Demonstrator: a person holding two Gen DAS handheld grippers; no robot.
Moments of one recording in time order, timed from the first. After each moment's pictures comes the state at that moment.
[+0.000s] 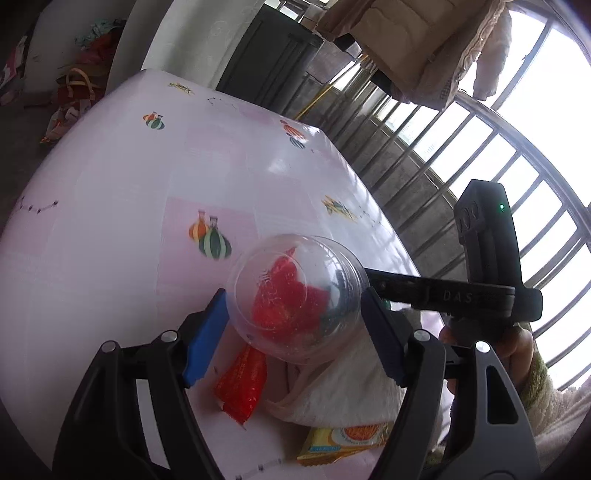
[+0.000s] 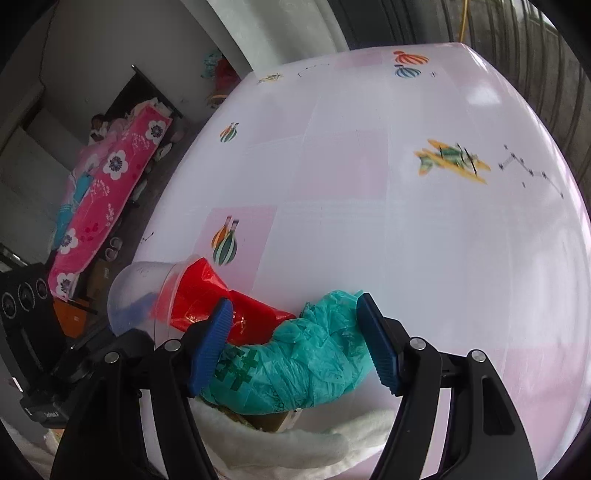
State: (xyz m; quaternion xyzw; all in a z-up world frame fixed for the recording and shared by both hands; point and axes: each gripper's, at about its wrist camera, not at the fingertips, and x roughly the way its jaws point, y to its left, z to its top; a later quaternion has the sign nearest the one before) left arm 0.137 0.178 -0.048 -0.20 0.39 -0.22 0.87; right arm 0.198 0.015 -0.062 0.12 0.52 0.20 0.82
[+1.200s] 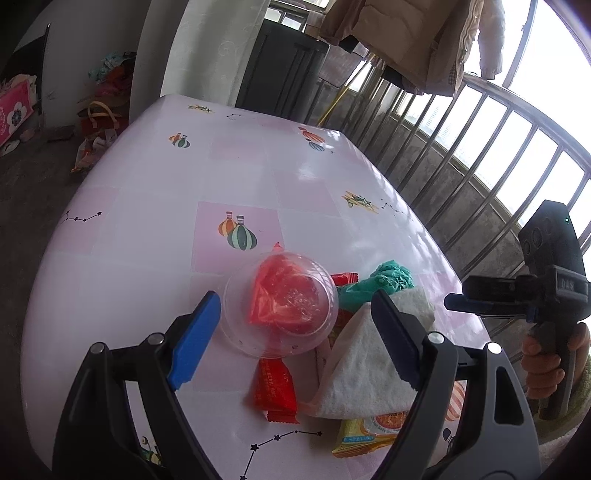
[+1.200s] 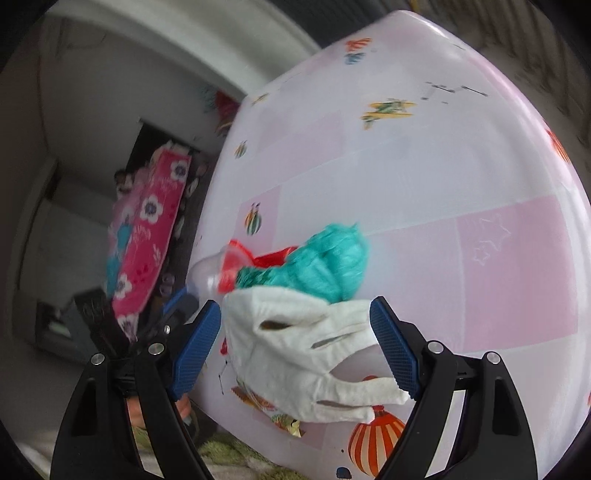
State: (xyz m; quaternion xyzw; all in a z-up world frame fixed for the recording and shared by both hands) left arm 0.109 0.166 -0.034 -0.13 0.38 -0.15 0.90; right arm 0.141 -0.043 -0.046 0.23 0.52 0.23 0.79
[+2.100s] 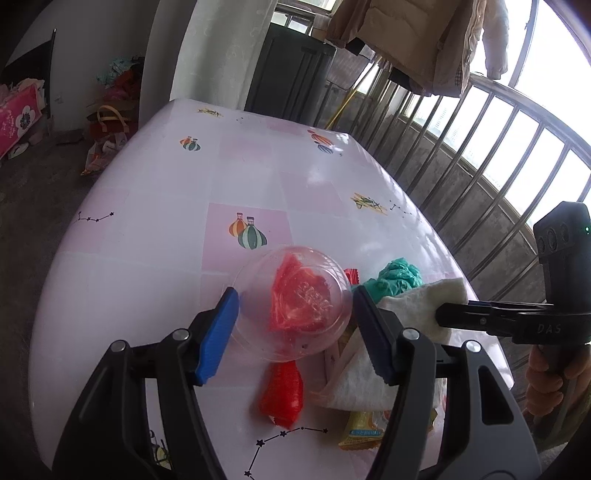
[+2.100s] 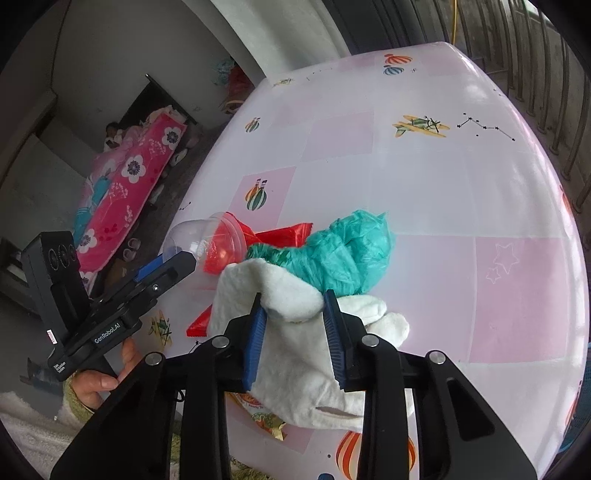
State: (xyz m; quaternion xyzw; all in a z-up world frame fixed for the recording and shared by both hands) left arm 0.106 0.171 -0.030 -0.12 0.37 -0.13 0.91; right arm 0.128 -0.009 -0.037 0.13 0.51 0.22 0.82
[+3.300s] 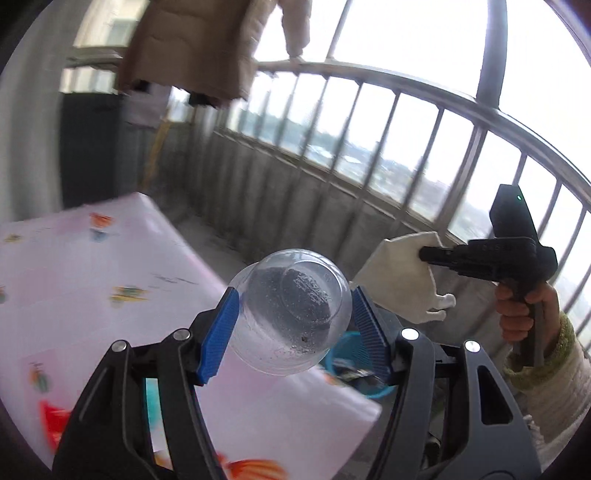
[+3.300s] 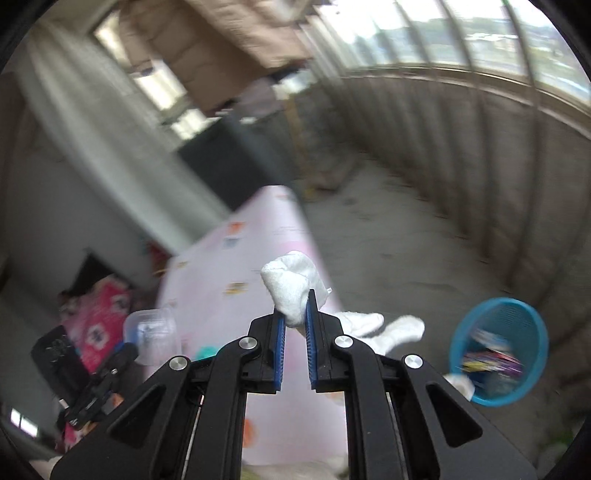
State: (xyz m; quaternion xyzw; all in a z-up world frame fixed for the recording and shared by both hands) left arm 0.101 -0.068 0.084 -0.02 0.29 -0.44 0.85; right arm -0.029 -0.321 0.084 0.31 0.34 -0.05 0.89
